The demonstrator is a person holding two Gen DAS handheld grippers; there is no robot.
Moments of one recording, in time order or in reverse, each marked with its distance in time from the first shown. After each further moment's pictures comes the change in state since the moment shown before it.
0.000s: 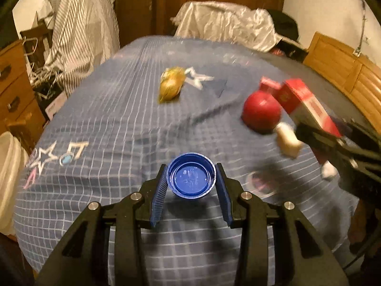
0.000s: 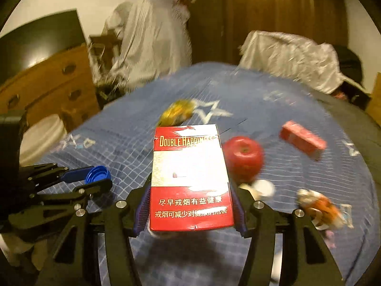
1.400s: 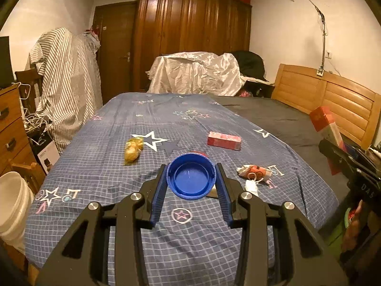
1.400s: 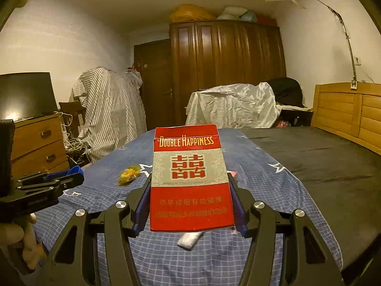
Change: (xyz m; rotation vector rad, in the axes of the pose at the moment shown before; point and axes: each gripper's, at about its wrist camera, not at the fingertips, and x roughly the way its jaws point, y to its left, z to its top) left arm -0.116 -0.079 0.010 0.083 -0.297 -0.094; right arm -0.231 -0.071 -0.047 0.129 -0.352 -0.205
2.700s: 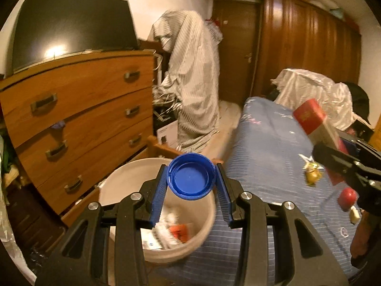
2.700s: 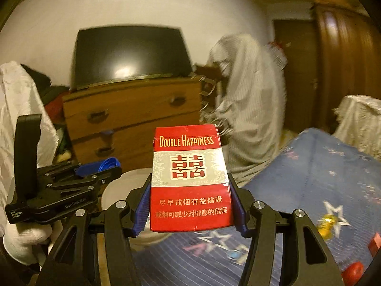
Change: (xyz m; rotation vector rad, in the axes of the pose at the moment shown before) left arm -0.123 0.364 0.003 -0.325 0.034 0.573; right arm 0.205 0.528 0.093 -0.336 0.256 0.787
